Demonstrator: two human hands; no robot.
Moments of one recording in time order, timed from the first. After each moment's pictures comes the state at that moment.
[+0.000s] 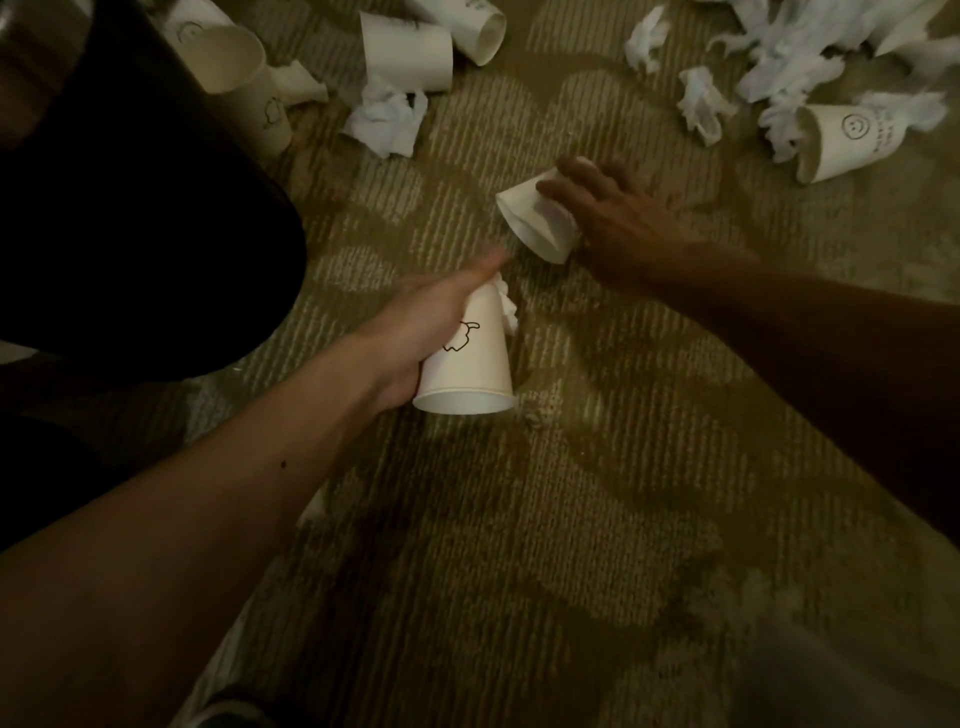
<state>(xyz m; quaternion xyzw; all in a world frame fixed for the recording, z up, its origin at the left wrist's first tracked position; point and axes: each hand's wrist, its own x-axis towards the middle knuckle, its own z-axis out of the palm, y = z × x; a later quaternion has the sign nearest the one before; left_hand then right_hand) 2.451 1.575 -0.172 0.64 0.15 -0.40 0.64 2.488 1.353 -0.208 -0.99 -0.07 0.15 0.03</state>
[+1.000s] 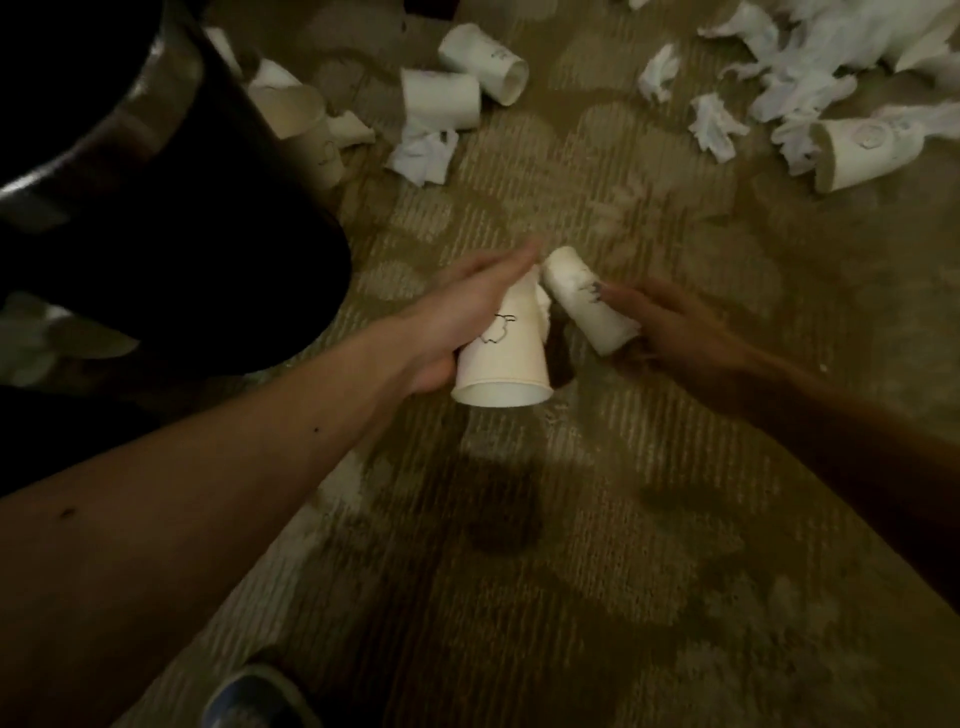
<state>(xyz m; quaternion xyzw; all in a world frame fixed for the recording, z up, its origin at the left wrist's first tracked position) 2.432 1.547 -0.163 0.66 0.09 -0.41 0.62 2.362 1.351 -0.193 -0.72 0.25 0.16 0.63</state>
